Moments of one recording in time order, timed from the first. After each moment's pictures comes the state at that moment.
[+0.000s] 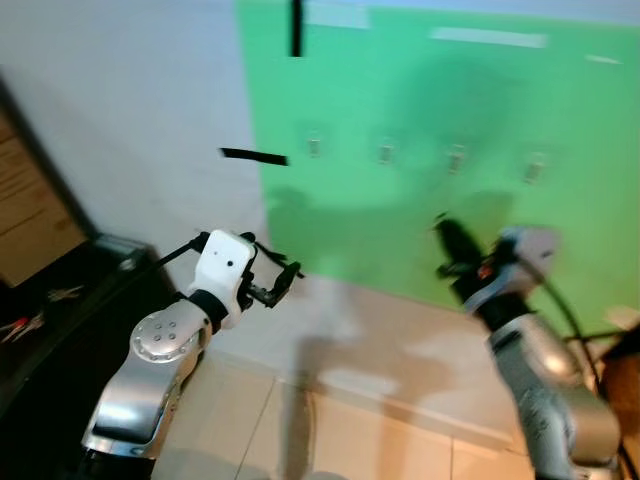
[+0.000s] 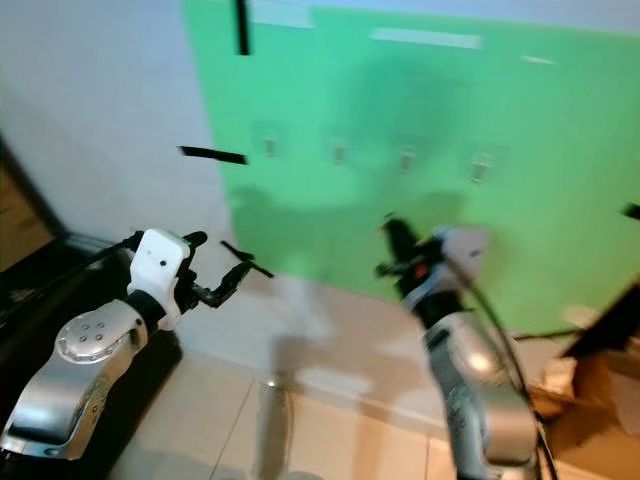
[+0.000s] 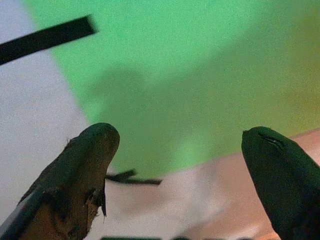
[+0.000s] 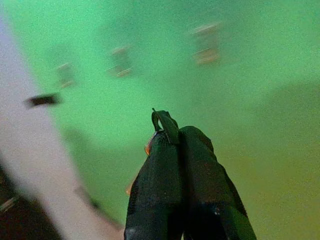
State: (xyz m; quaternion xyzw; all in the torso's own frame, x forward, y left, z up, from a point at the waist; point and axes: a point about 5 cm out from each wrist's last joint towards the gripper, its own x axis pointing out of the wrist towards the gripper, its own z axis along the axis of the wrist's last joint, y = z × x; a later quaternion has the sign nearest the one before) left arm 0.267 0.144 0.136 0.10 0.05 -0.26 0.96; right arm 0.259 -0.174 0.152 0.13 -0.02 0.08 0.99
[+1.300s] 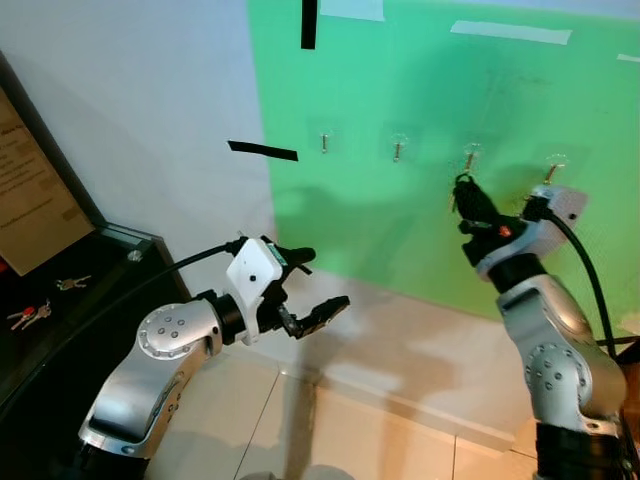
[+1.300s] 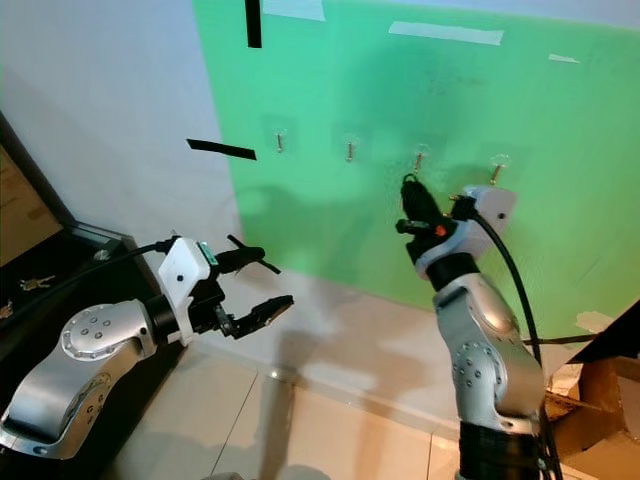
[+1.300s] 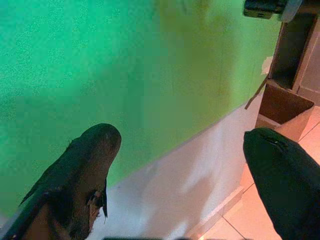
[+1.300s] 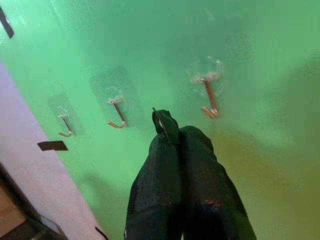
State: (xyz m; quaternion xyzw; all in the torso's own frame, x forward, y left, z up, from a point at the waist) left arm 0.250 0.119 0.145 0.08 0.04 -0.46 0.88; right arm 0.291 -0.171 0.176 0.19 -0.04 0.12 0.97
